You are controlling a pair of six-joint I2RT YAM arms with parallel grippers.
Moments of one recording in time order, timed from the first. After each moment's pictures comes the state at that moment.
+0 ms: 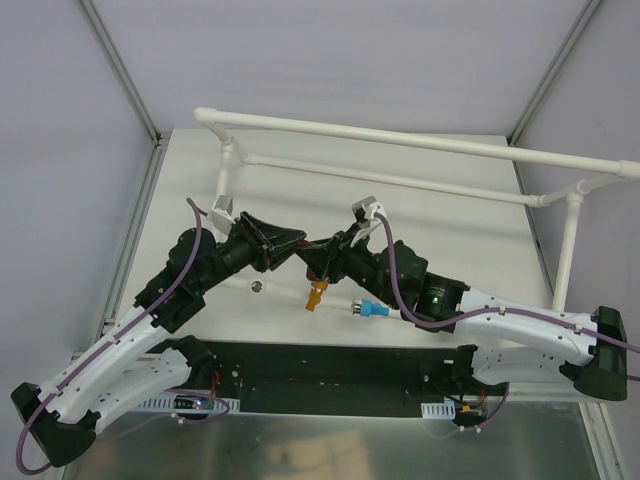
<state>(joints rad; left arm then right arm) -0.70 0.70 0.73 -0.17 0.15 -1.54 1.24 1.09 0.89 0.16 0.33 0.51</state>
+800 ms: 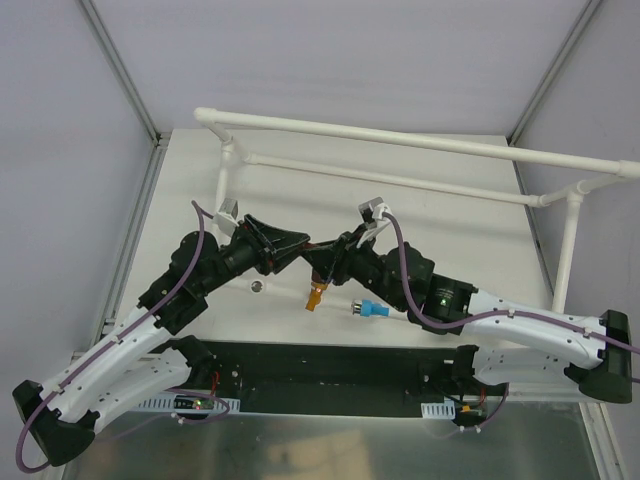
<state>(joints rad) -0.71 0.70 0.70 -0.12 0.16 -1.58 1.24 1.05 0.89 0.11 0.35 0.56</state>
